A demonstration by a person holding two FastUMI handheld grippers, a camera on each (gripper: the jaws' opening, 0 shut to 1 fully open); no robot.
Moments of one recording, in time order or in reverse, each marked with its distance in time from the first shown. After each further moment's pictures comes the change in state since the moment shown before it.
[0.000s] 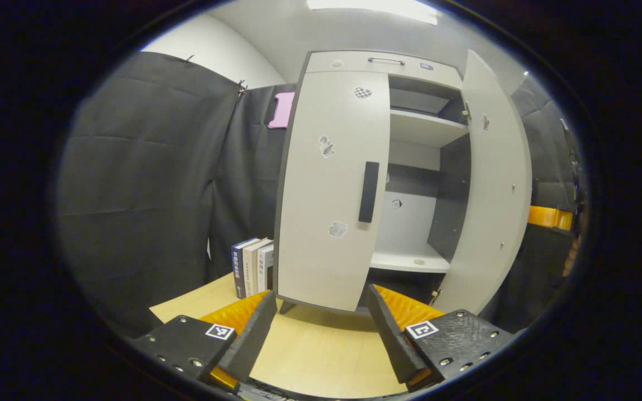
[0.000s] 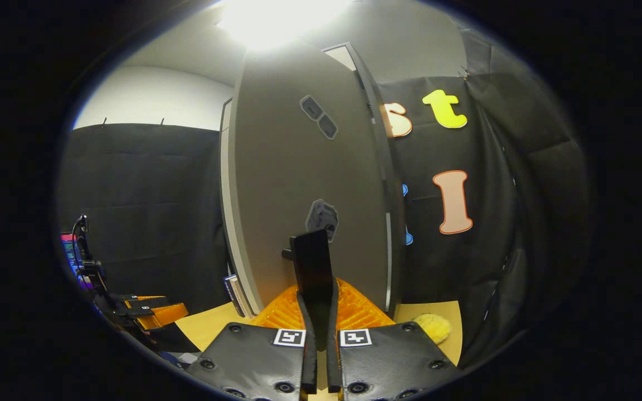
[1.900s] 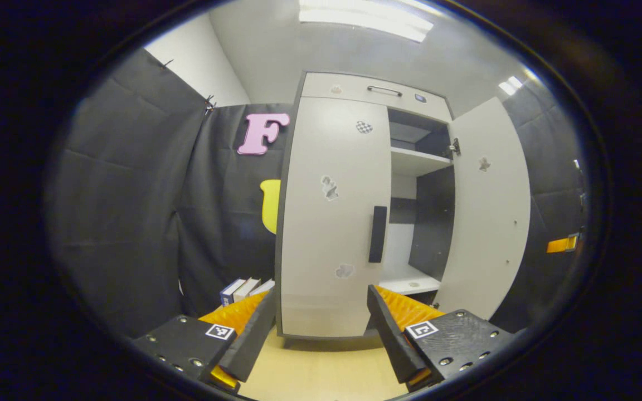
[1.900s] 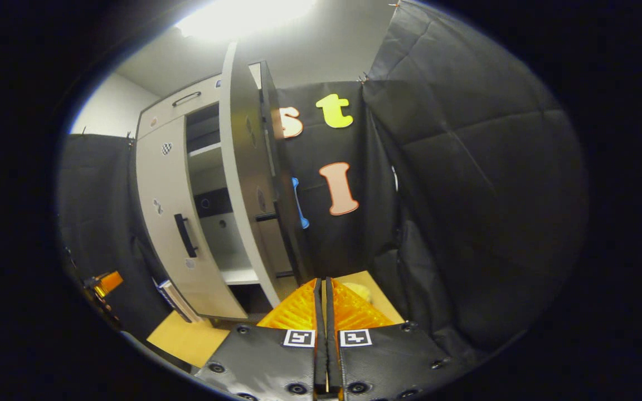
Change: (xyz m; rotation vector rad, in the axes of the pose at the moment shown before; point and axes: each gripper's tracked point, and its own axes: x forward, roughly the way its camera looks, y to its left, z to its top) left arm 0.045 0.085 0.096 0.054 -0.158 -0.263; right arm -0.145 -0.037 -0.024 0.088 0.033 -0.622
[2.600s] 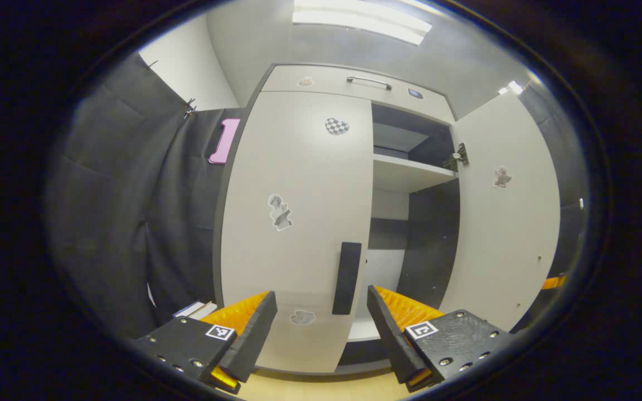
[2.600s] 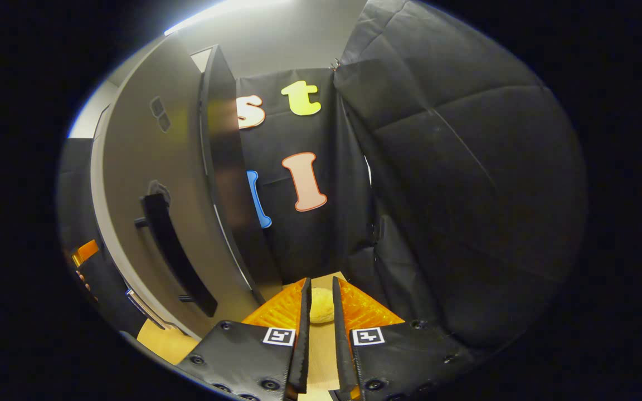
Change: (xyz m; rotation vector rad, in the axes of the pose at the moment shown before) left arm 0.147 -0.082 0.035 -0.038 -0.050 -0.024; right arm 0.112 -0.074 -0.018 0.065 0.063 -0.085
